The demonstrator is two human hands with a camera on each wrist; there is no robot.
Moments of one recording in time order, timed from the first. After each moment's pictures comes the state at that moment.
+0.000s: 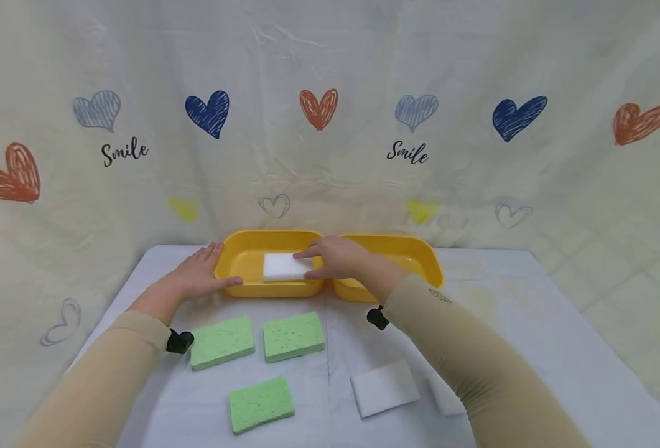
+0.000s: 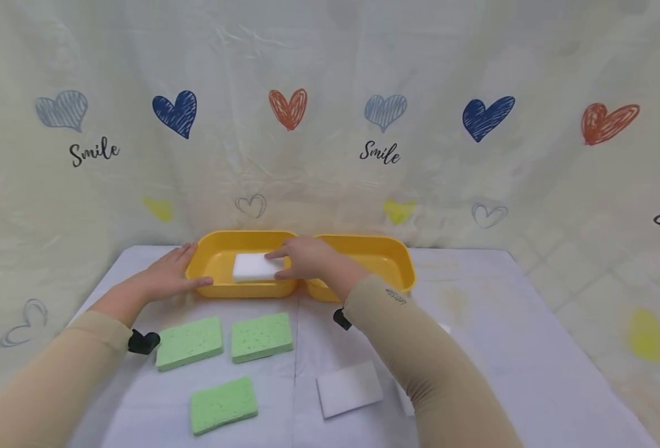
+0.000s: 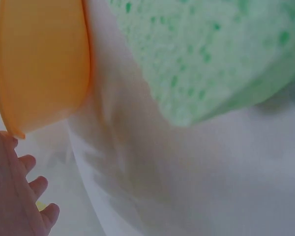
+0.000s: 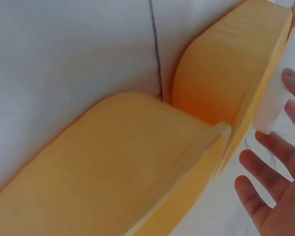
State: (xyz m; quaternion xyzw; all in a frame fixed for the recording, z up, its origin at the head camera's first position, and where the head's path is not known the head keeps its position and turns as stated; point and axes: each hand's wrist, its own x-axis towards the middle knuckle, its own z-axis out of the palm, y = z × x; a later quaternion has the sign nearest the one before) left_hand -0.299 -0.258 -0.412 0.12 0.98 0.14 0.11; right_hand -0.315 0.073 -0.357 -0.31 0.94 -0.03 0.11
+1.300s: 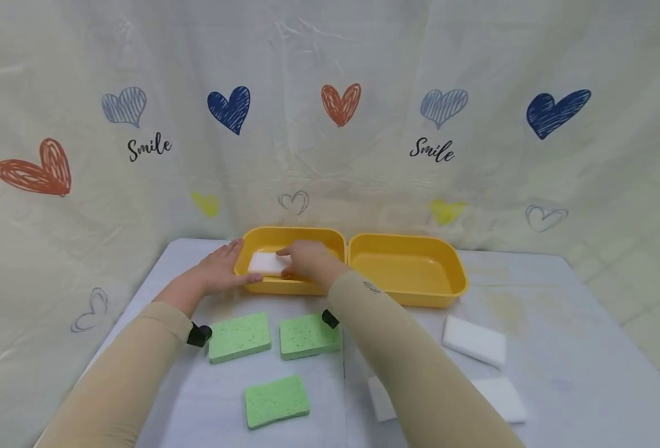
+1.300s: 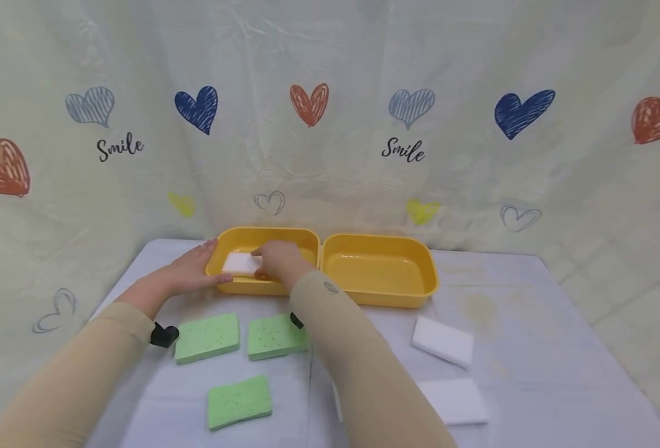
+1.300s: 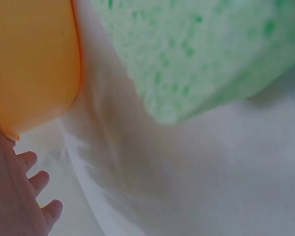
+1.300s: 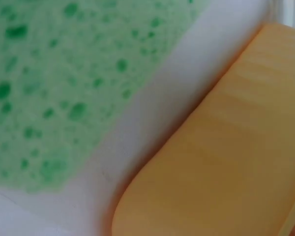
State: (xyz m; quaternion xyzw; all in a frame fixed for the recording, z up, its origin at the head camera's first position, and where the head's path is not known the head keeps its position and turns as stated) left_hand -0.301 -0.255 -0.415 0.11 0.98 0.14 0.12; right_hand -0.338 -0.024 -0.392 -0.24 0.96 -0.08 0.15
